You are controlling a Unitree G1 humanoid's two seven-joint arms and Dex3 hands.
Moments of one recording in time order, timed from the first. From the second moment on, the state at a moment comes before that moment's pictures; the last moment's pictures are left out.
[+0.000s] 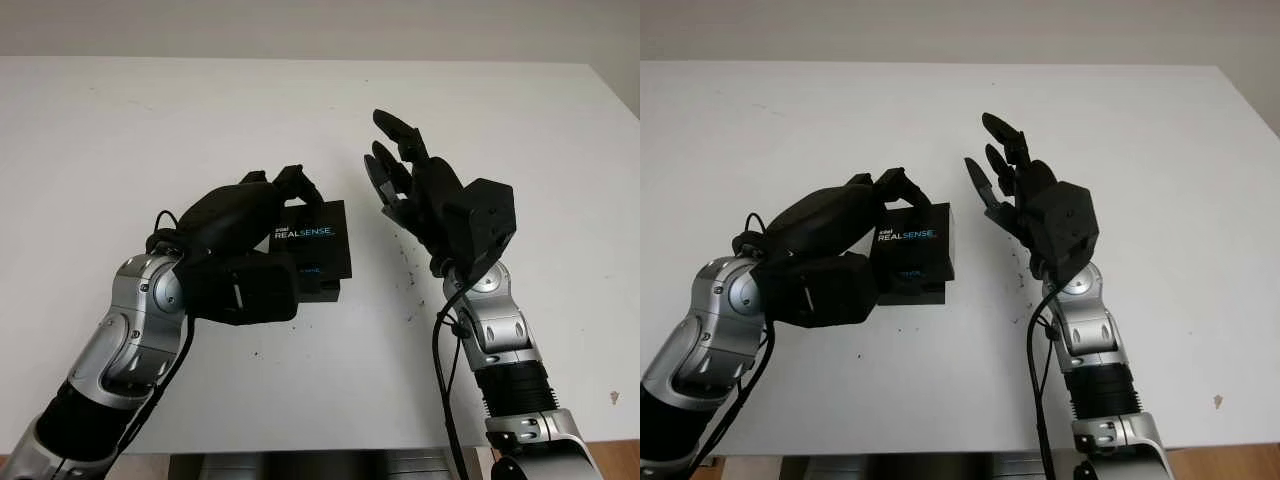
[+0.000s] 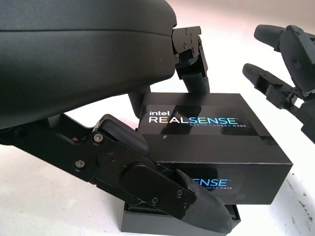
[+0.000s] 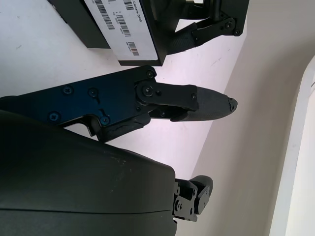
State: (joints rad) left arm -0.43 0.49 -0.27 -0.31 0.65 0.33 -0.50; right arm -0.50 -0.16 0.01 0.22 -0.02 0.08 0.12
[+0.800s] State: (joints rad) left arm -0.40 0.52 -0.26 -0.36 0.67 0.37 -0.57; right arm -0.50 -0.16 0.01 0.22 -0.02 0.08 0.12
